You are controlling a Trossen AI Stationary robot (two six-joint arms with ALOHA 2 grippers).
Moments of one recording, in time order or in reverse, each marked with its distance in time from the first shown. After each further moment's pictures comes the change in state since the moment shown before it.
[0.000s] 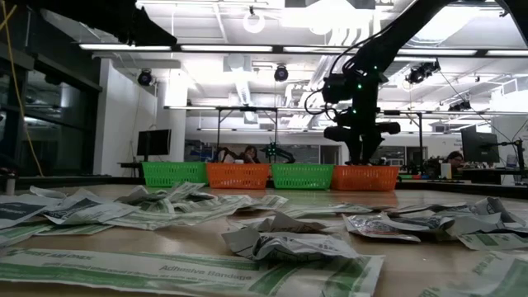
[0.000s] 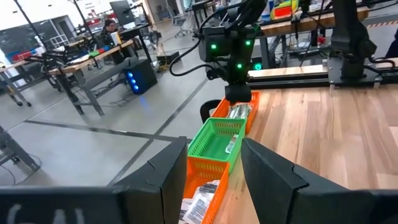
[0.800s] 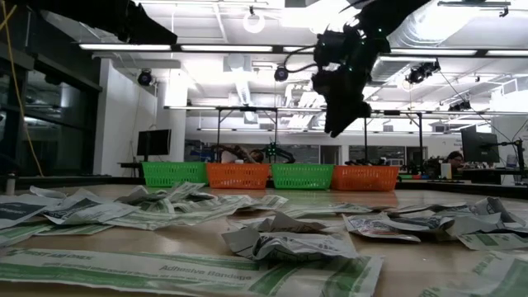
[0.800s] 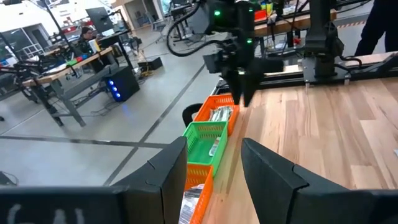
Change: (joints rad) left arm 0.000 0.000 0.000 -0.007 0.088 0.027; right arm 0.228 -0.170 0.000 -0.032 -0.411 -0.289
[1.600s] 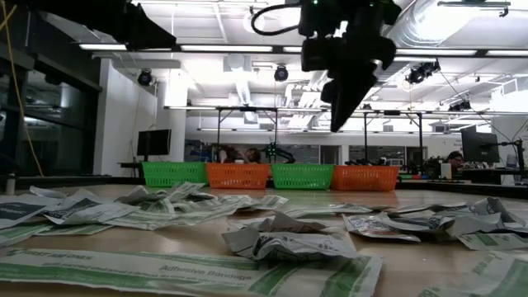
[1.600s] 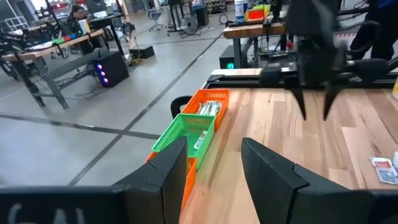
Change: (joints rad) left arm 0.000 0.000 0.000 -0.037 0.022 -0.113; right arm 0.451 0.008 -0.025 -0.068 0.022 -0.172
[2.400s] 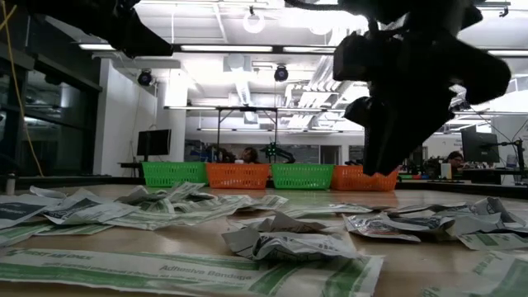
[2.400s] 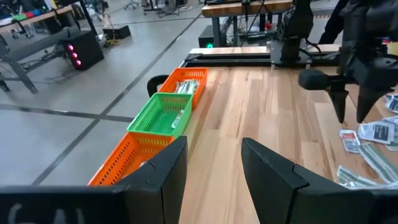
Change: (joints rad) left arm 0.000 0.000 0.000 -0.097 0.075 0.005; right arm 0.407 0.001 -0.312 0.425 0.196 0.280
